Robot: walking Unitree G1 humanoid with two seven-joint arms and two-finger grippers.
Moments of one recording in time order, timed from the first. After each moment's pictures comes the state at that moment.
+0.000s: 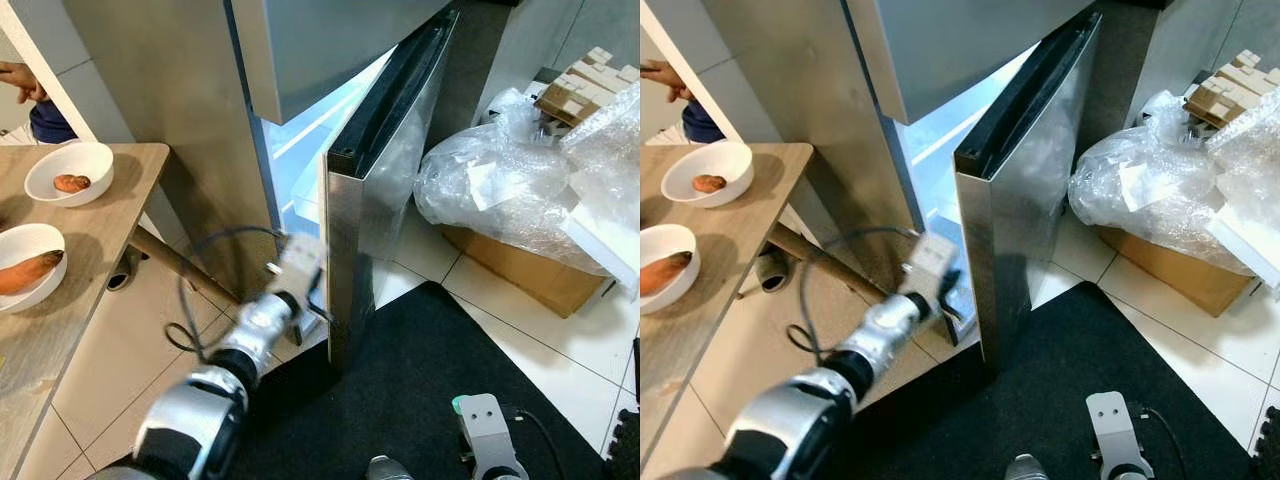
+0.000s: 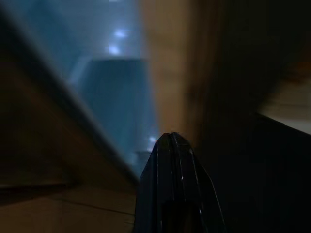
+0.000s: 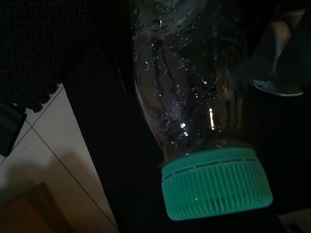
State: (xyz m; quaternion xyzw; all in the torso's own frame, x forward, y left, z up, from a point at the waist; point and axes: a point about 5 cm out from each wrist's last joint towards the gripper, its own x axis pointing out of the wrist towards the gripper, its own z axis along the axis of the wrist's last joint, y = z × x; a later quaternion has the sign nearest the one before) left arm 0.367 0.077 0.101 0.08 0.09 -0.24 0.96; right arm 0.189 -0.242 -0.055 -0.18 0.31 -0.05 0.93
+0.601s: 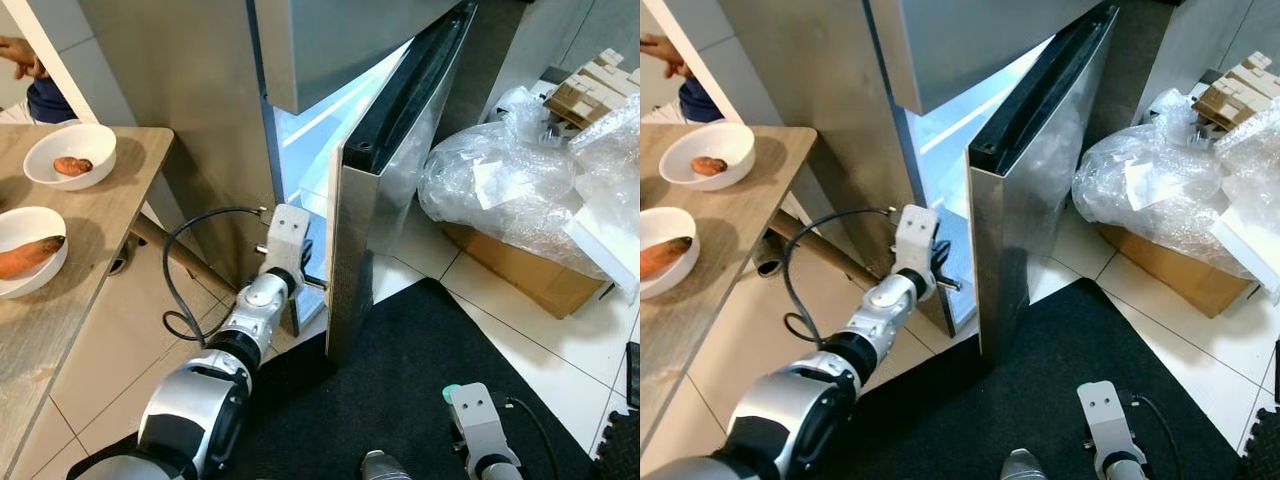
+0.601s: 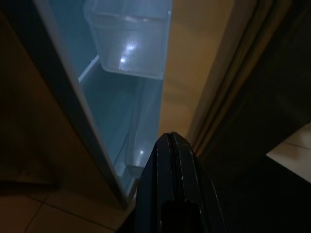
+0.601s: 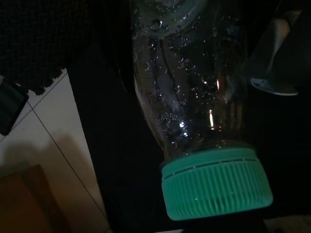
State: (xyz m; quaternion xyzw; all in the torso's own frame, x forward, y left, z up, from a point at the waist) left arm 0.374 0.052 0.123 0.01 0.06 -0.23 0.97; right arm 0.200 -0.236 -0.051 -0.19 0.30 -0.02 0.93
